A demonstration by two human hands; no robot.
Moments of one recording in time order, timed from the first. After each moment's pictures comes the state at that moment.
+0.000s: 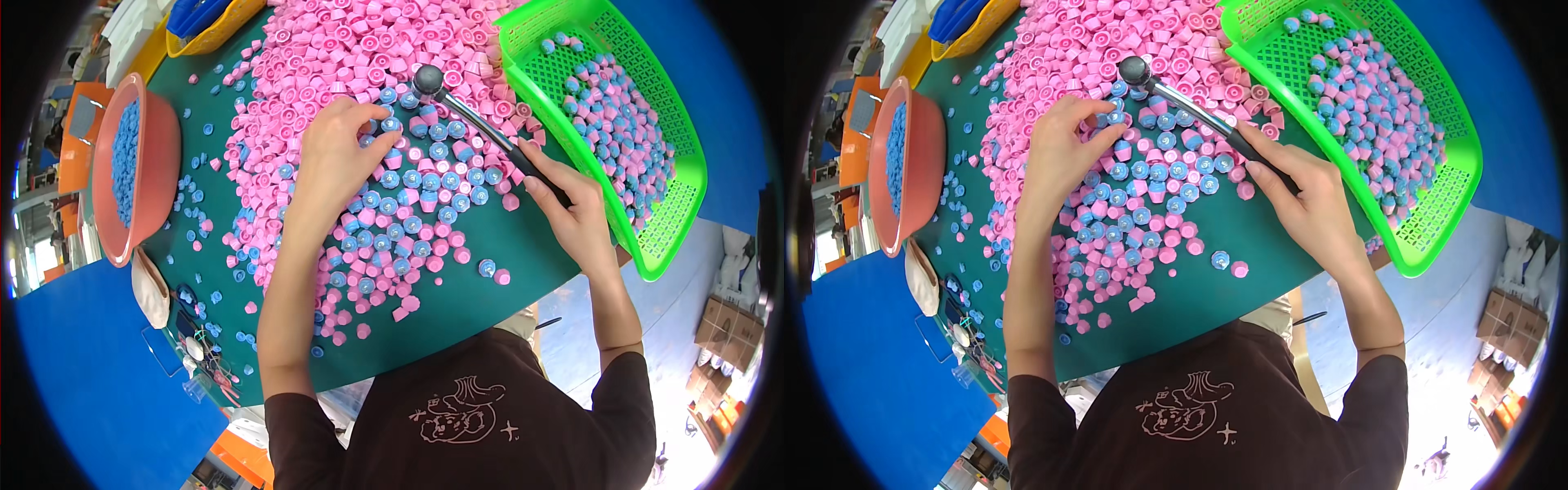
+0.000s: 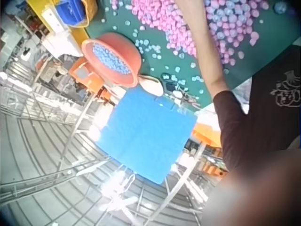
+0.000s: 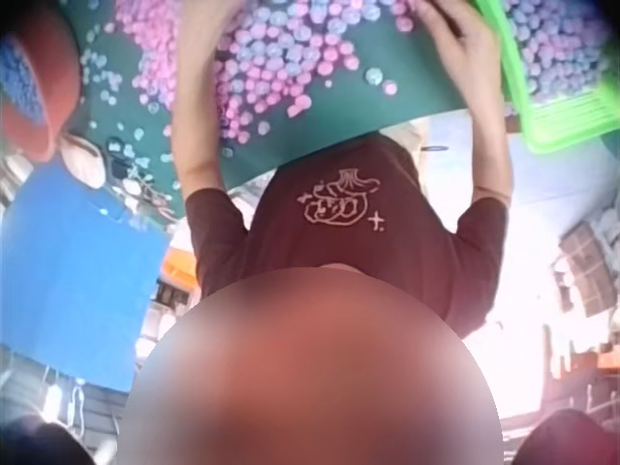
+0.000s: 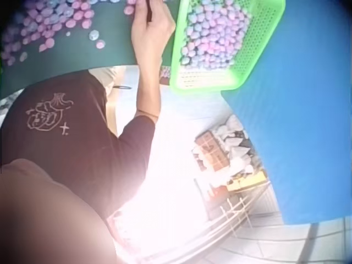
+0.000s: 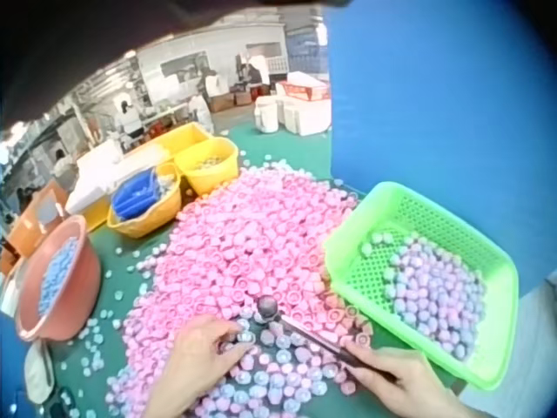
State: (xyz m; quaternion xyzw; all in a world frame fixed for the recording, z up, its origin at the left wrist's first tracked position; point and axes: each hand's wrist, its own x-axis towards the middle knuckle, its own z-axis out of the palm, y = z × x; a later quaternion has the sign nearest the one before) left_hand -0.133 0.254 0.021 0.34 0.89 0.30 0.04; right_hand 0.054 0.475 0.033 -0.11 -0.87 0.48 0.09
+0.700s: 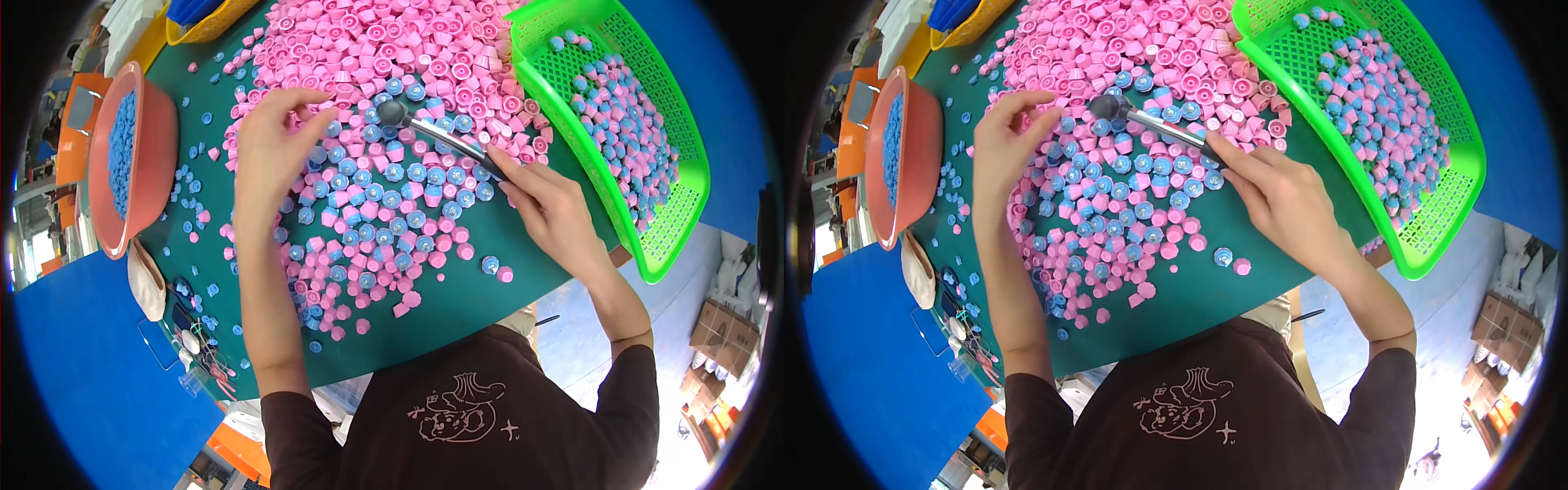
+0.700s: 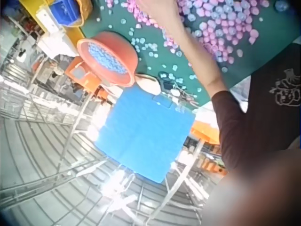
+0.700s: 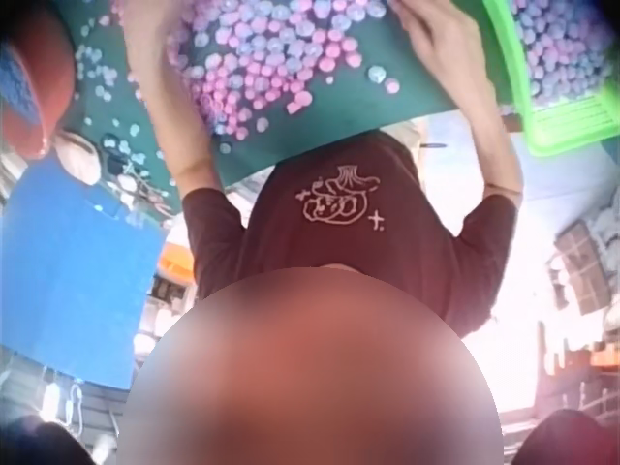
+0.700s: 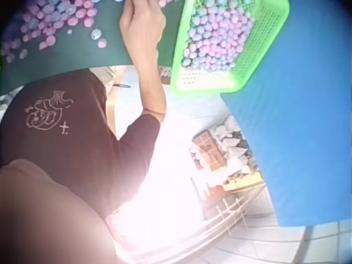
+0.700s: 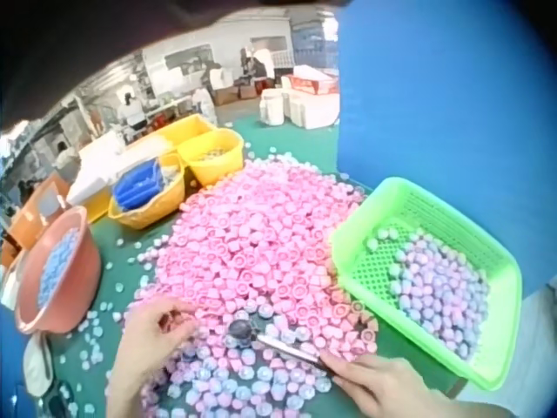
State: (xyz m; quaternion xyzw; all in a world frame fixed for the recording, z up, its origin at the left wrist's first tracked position) left_hand -0.158 0.216 0.045 0.25 0.90 0.35 0.03; right_hand 0.045 0.464 0.028 -0.02 -0.94 0.34 0.04
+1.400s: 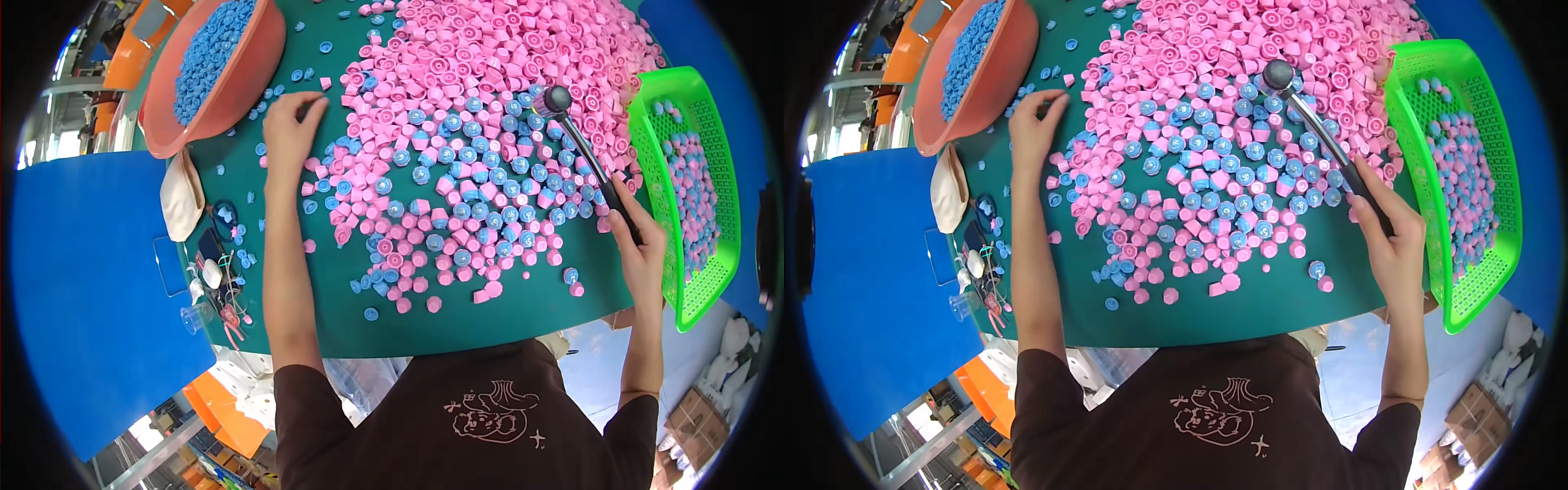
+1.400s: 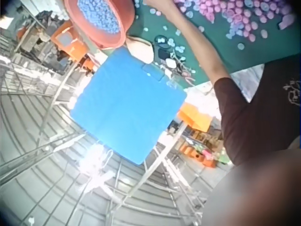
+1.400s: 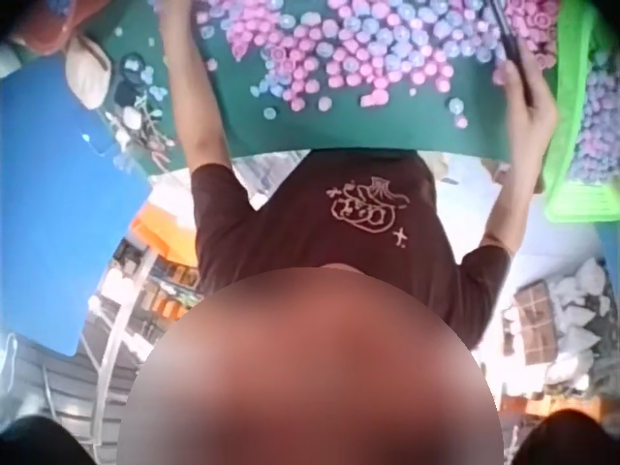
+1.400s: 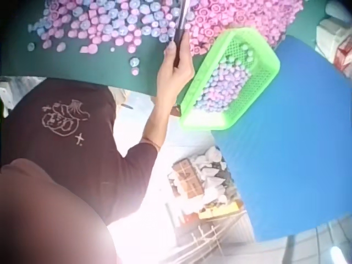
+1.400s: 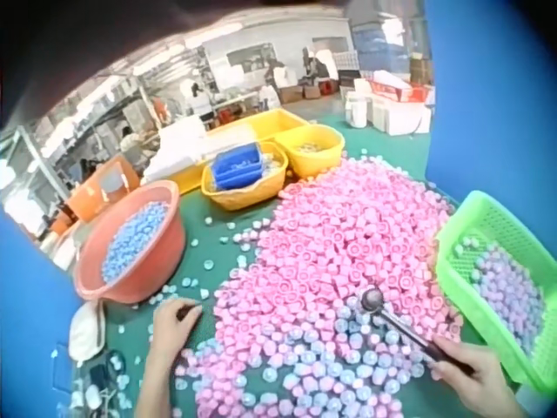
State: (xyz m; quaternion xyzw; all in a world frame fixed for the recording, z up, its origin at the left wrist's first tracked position) left_hand -0.186 0.025 -0.013 0.16 0.94 0.25 -0.16; right_hand 0.047 0.445 0.037 -0.12 -0.87 0.47 0.03
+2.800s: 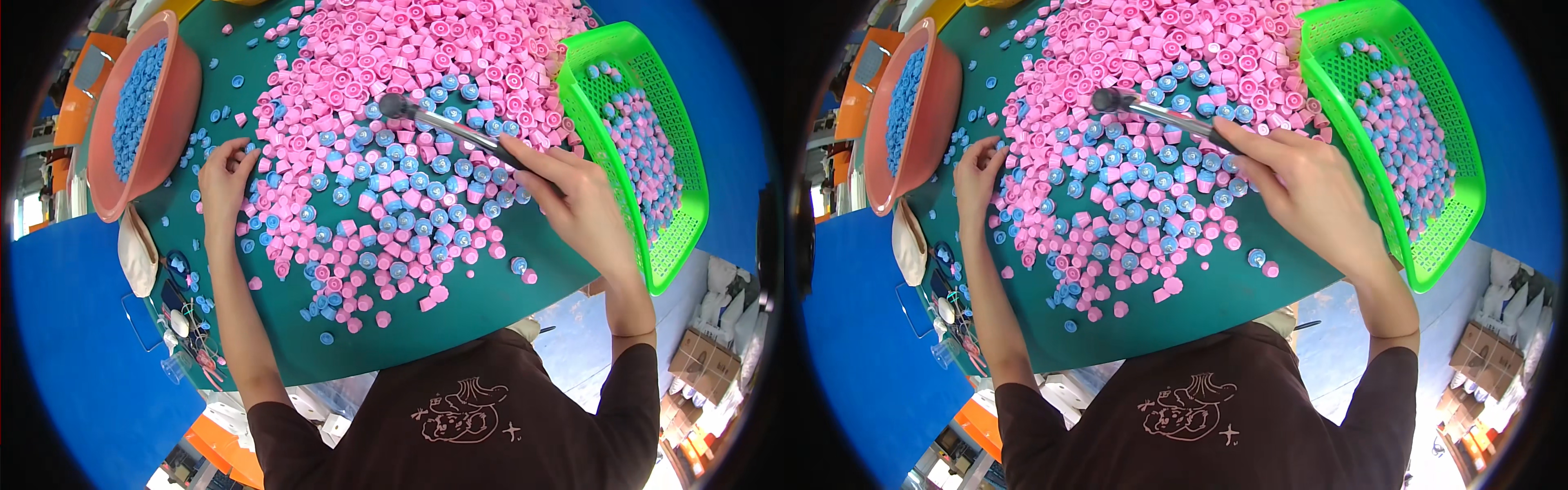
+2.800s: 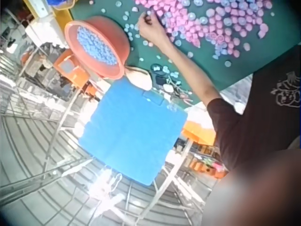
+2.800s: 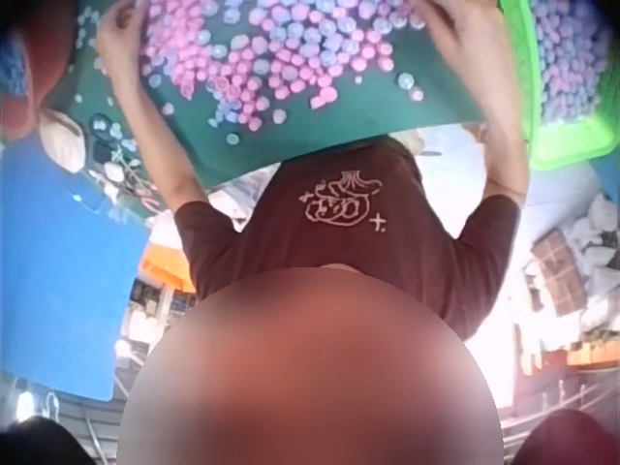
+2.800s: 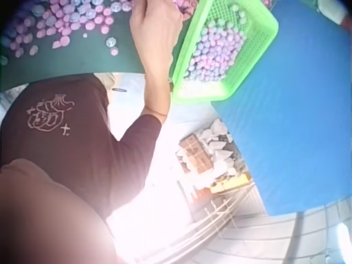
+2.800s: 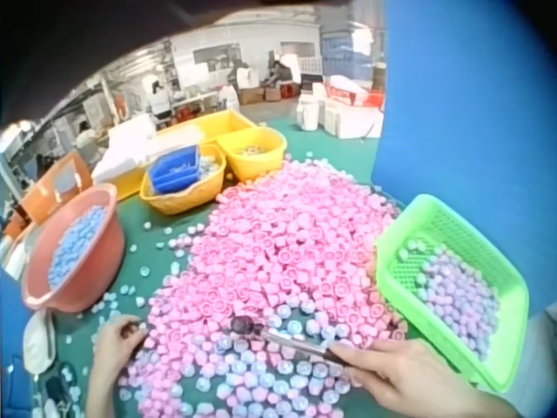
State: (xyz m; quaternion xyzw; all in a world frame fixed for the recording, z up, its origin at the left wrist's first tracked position) left_hand -0.176 0.037 -0.011 0.08 0.95 0.29 -0.01; right_hand 0.008 0.430 0.070 0.02 -0.96 0.29 0.01
